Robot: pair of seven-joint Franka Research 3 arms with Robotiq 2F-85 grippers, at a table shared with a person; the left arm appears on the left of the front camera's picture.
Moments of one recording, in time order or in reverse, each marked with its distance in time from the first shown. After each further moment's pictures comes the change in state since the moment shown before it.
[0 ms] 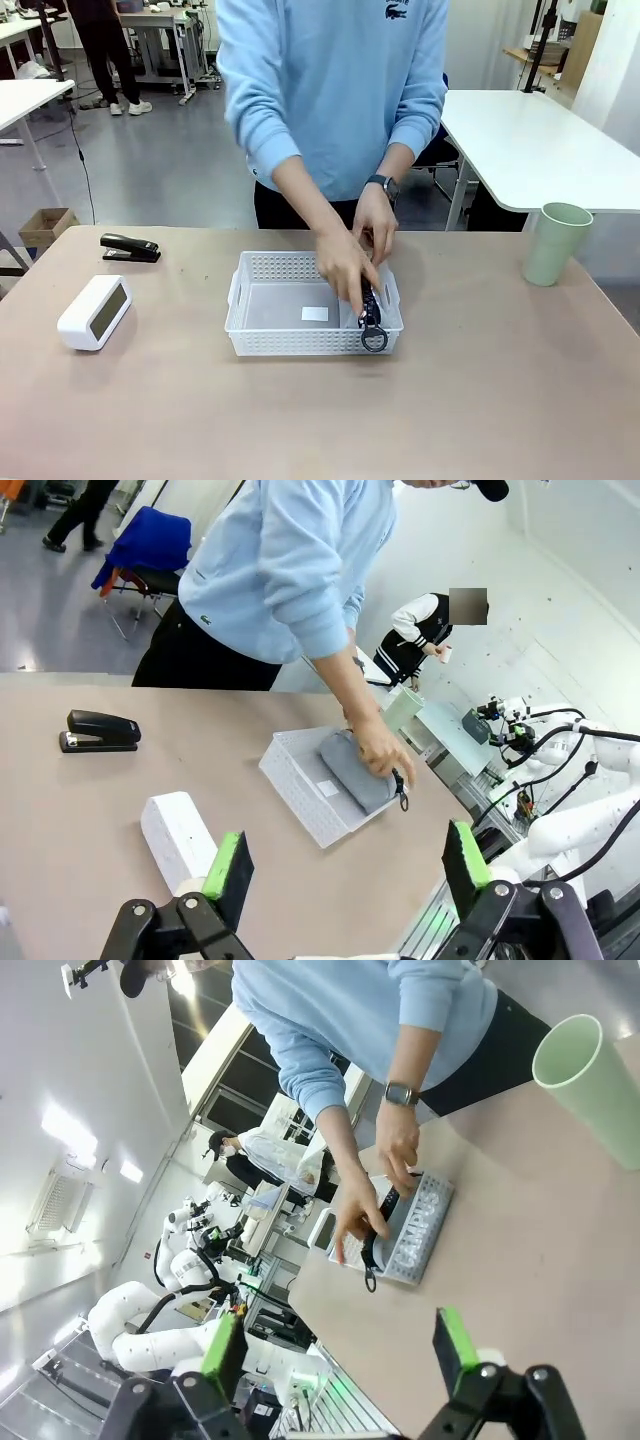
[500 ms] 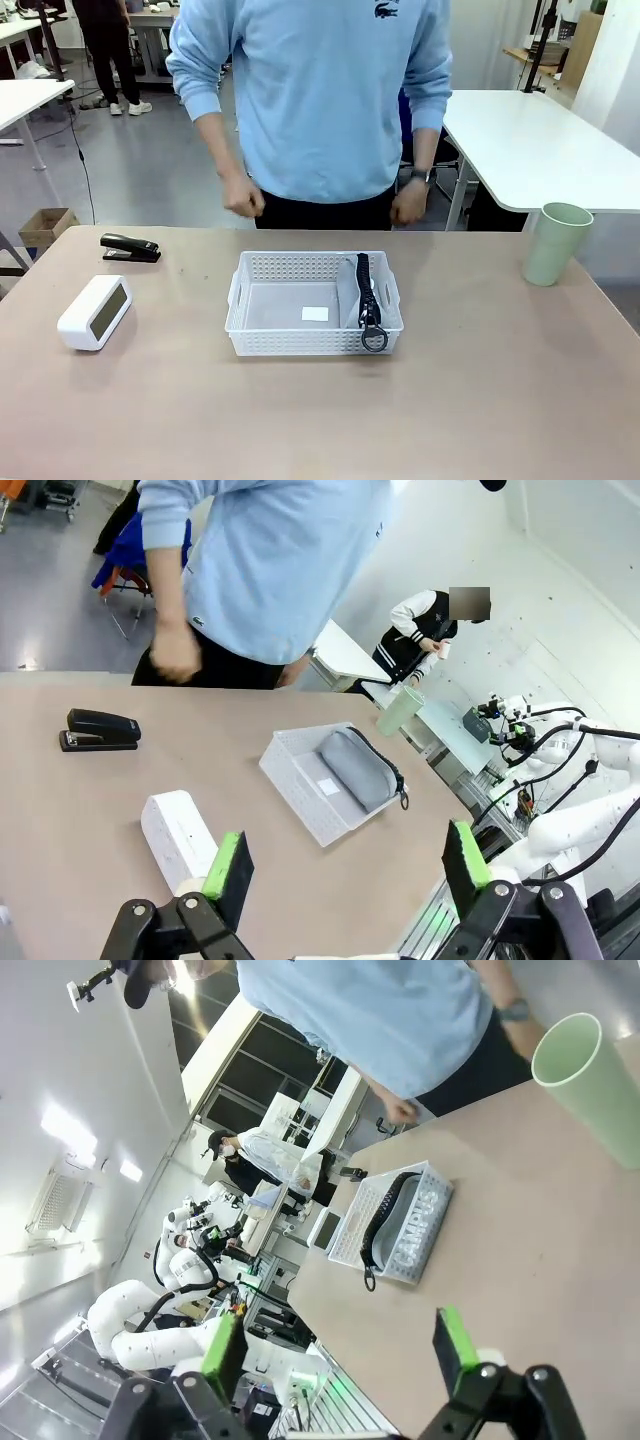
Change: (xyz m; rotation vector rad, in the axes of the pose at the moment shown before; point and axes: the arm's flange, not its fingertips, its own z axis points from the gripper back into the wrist) left arm 0.000 -0.001 0.000 0.002 0.005 0.000; right arm -0.001 -0.001 0.000 0.000 0.001 0.002
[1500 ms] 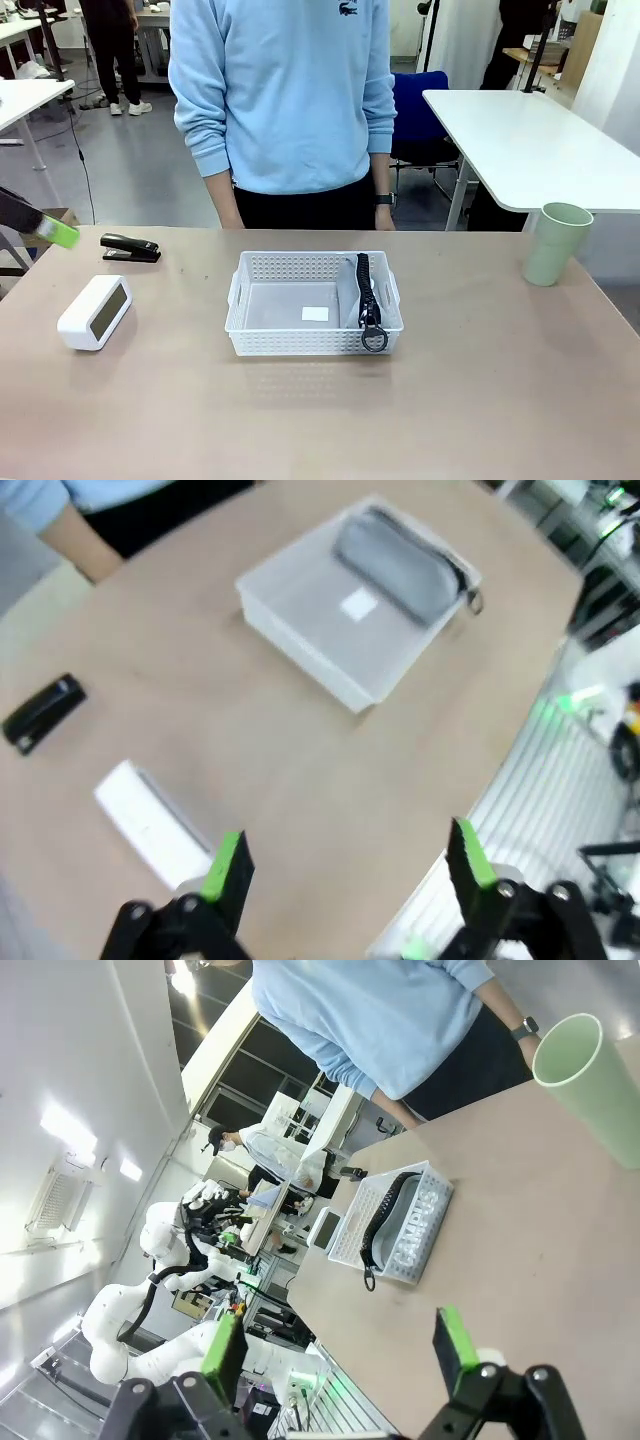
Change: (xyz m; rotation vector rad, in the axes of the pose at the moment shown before) left arm 0.032 -0.116 -0.216 0.246 0.749 -0.337; right arm 0.000 0.000 0.000 0.000 0.000 0.003
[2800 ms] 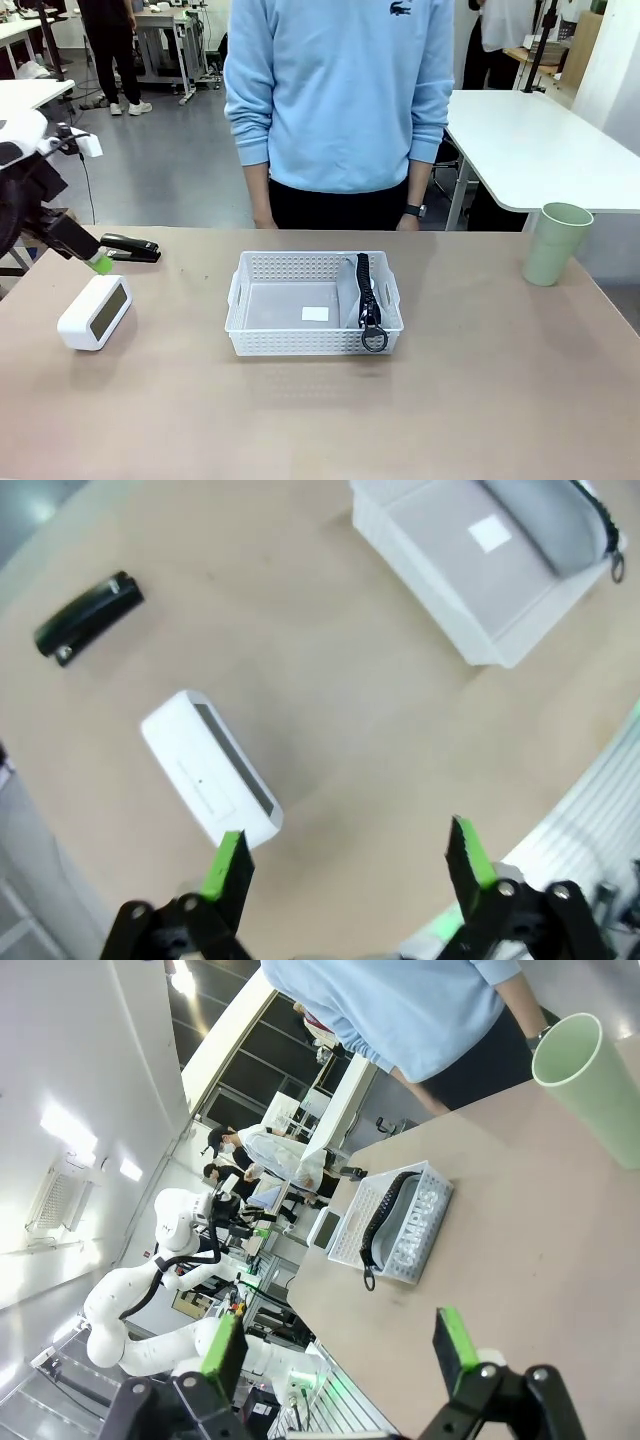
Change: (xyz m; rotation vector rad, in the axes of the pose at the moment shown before) left arm 0.017 0.029 -0.059 0.211 0.235 0.125; right arm 0.000 -0.001 0.000 0.000 0.000 0.000
